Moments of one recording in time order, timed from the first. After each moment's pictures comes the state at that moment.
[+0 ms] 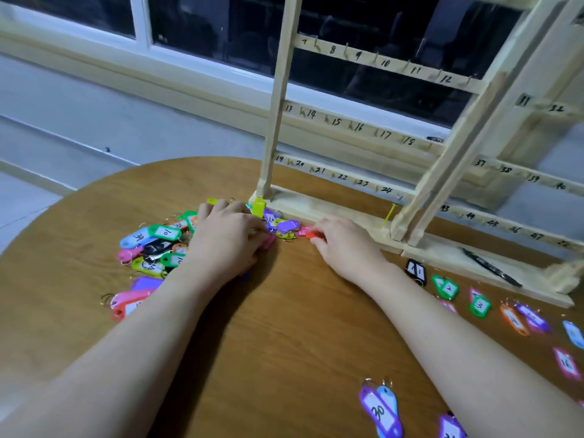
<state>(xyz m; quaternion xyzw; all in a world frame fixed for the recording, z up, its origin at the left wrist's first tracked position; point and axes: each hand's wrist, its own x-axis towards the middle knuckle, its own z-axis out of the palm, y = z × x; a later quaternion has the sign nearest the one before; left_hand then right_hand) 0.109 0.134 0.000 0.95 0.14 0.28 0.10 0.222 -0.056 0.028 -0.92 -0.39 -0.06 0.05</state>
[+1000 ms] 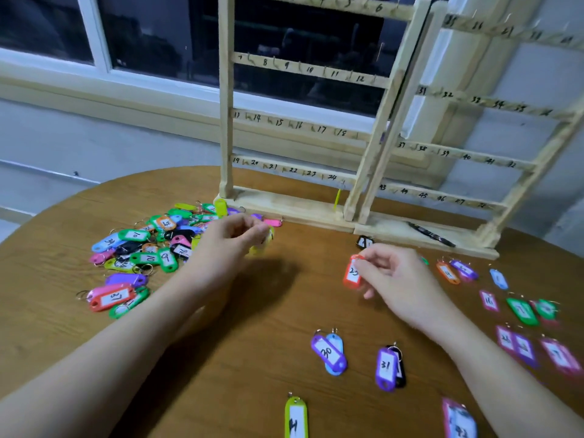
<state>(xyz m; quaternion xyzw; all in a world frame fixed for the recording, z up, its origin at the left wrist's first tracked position) 0.067 0.054 0.028 0.76 0.05 0.20 0.61 0.117 -0.208 0.060 -0.86 -0.21 0.05 0.46</state>
